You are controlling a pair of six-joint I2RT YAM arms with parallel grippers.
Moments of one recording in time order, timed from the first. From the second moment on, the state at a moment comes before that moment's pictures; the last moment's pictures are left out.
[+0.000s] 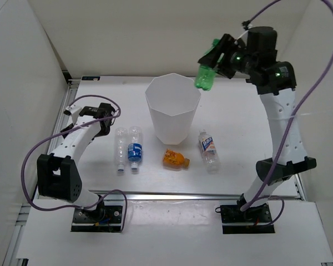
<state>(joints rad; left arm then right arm) -0.17 1.48 1.21 -1.31 -1.07 -1.16 0.28 1.69 2.33 -1.02 -0.23 0.67</state>
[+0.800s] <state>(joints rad) -0.32 1.47 1.20 -1.31 -1.07 -1.08 0.37 1.80 2.30 -1.02 -0.31 0.65</state>
